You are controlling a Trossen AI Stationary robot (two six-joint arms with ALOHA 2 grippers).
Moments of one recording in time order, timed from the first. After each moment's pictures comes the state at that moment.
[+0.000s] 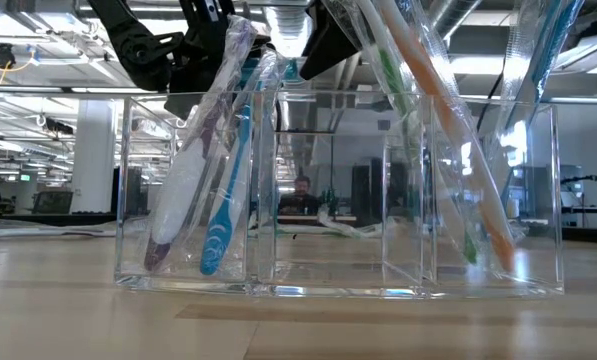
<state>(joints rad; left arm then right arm) 0.24 1.66 0.75 0.62 1.03 -0.74 0.19 1.74 1.48 -0.63 0.28 -0.37</state>
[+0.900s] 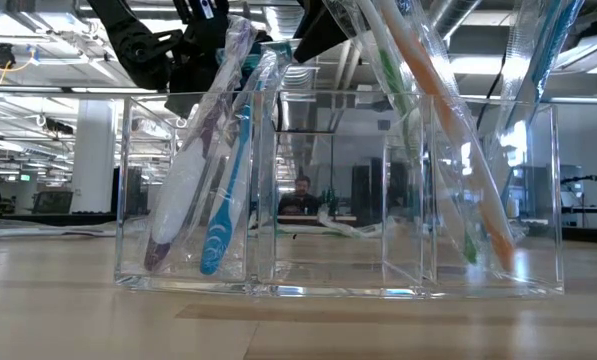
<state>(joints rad) 0.23 1.66 0.75 0.64 1.05 -0.70 0.19 1.76 1.54 -0.65 0.18 -0.48</state>
